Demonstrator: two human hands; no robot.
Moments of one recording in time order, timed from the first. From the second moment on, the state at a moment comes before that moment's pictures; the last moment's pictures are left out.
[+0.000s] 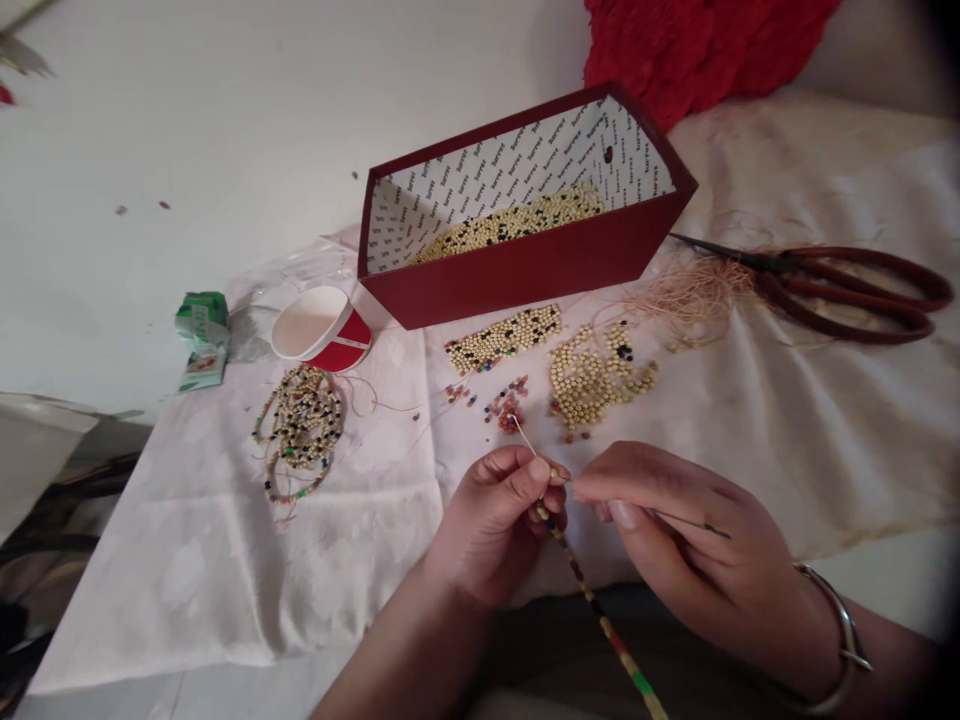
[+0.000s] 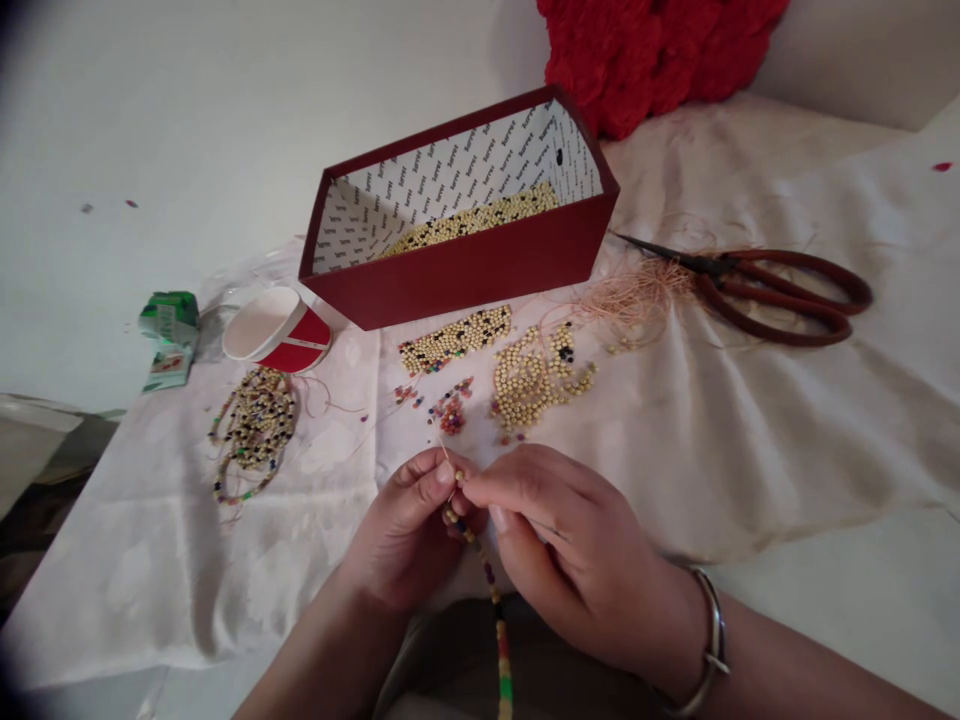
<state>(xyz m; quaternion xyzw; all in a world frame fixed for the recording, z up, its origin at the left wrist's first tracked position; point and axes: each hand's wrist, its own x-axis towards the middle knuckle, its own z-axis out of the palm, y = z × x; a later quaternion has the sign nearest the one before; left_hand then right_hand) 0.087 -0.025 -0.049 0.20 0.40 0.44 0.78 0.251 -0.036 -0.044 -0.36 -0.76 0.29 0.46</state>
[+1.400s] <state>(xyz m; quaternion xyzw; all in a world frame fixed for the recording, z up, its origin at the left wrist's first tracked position) 0.089 -0.026 -0.054 0.25 0.45 0.53 0.68 0.238 -0.026 -0.045 -0.42 -0.63 0.47 0.45</state>
